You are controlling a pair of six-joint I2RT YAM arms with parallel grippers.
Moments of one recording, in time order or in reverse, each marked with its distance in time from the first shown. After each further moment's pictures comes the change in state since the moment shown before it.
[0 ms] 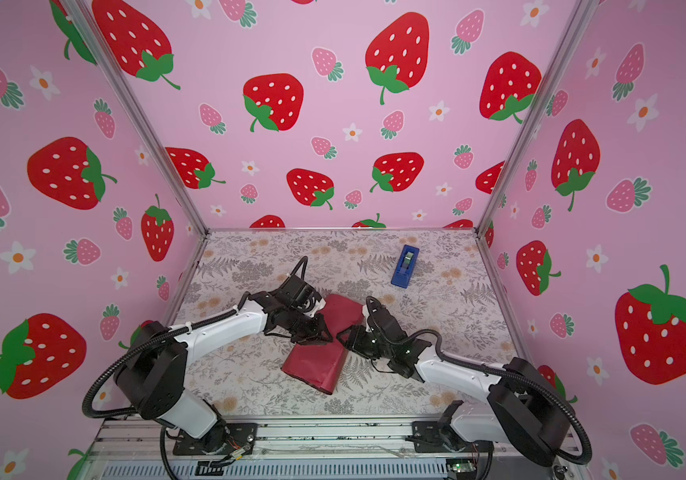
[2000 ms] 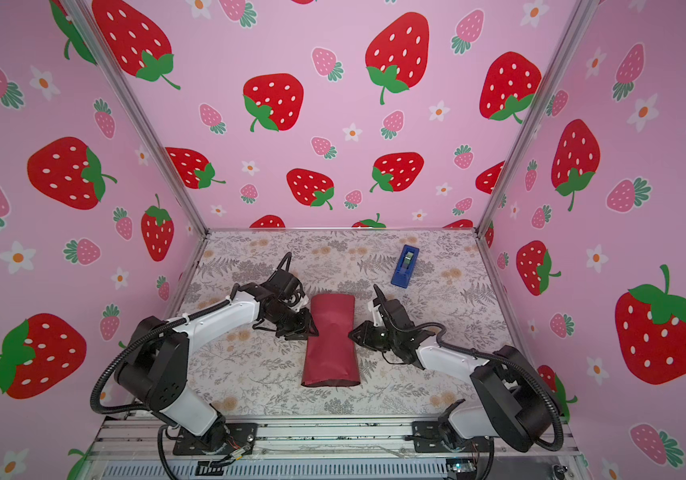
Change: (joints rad) left arm 0.142 0.045 0.041 -0.142 -0.043 0.117; right arm -0.150 0.064 -0.015 -0.016 -0.174 -0.174
